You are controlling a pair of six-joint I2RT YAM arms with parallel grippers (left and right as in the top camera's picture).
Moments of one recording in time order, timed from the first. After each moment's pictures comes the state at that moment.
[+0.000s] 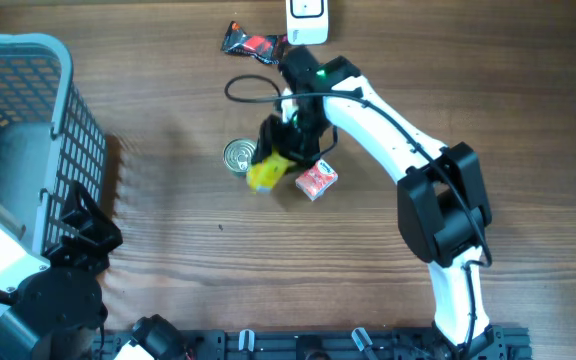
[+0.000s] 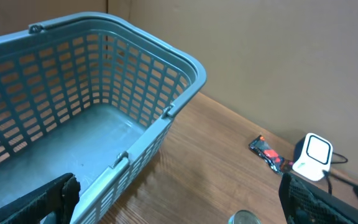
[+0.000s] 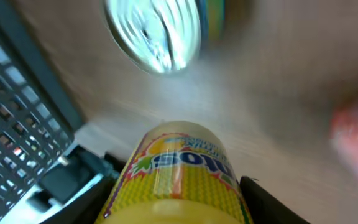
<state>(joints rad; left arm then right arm) -0.68 0.65 1.36 -1.34 -0.99 -0.85 0.55 2.21 1.85 -1.12 -0.66 0.58</state>
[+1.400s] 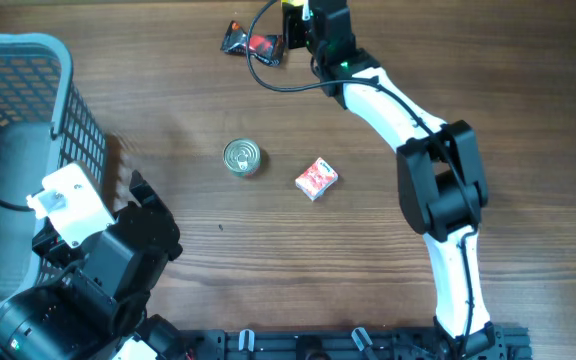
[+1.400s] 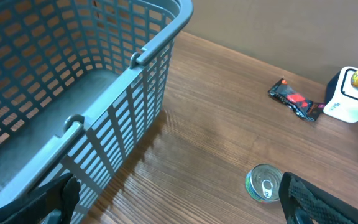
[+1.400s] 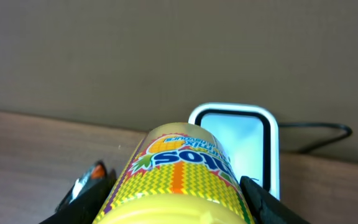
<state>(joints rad) -0.67 0.82 1.28 -1.37 -0.89 -0.88 0.42 2.36 1.85 0.17 0.10 0.16</state>
